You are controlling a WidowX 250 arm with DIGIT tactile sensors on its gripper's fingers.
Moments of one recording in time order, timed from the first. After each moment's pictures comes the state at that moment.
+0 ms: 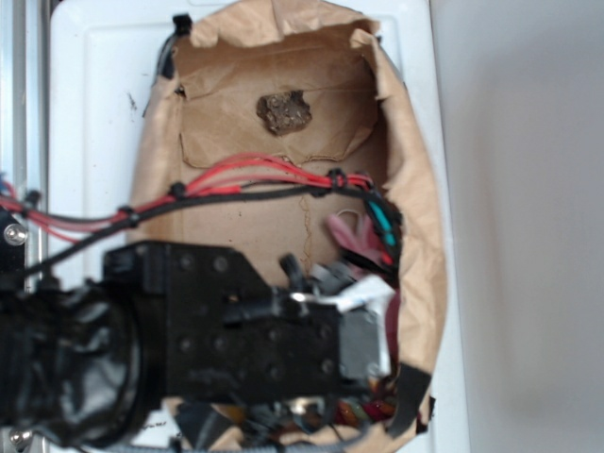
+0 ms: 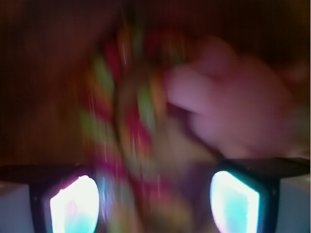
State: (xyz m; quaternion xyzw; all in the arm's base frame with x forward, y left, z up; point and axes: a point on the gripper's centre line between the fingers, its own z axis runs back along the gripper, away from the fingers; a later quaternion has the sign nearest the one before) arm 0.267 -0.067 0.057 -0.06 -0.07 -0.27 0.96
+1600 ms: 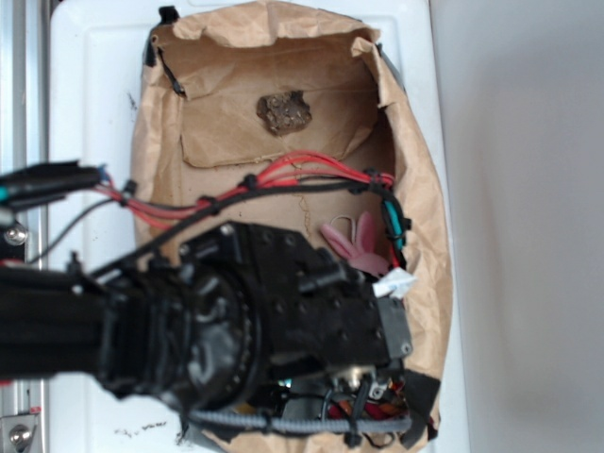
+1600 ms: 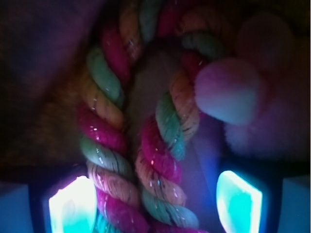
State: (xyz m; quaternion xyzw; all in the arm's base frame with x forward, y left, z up) arm 0.295 -0.096 0.025 -0.10 -0.08 -0.26 0.96
